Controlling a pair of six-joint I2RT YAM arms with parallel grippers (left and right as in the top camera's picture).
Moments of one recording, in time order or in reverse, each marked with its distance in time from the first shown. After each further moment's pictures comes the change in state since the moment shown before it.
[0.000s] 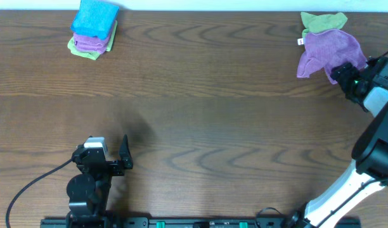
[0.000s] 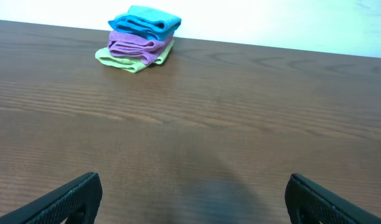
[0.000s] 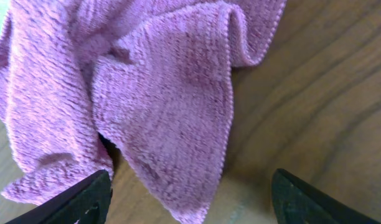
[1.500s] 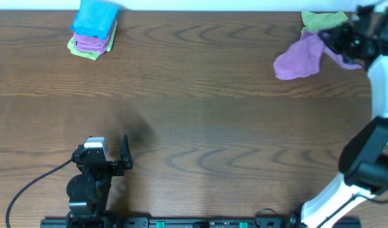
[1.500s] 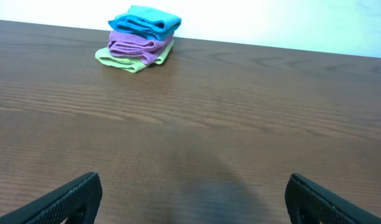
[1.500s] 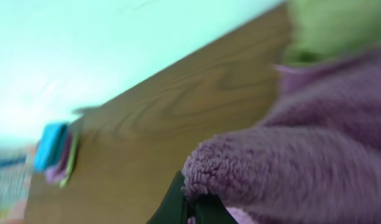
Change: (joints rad) left arm 0.000 0.000 0.000 0.000 0.000 0.000; right arm 0.212 -0.181 0.367 -0.467 -0.367 -0.077
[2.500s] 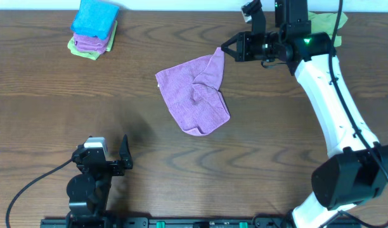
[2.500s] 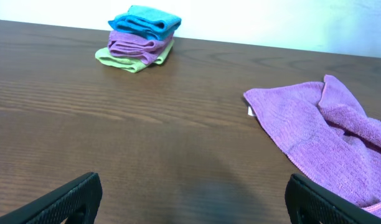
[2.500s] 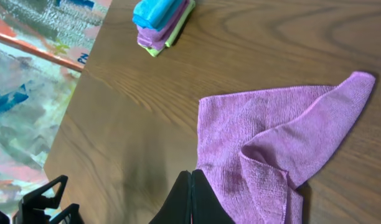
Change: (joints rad) left arm 0.000 0.000 0.000 0.000 0.000 0.000; right arm 0.509 -0.136 0.008 -0.208 -0.007 -0.110
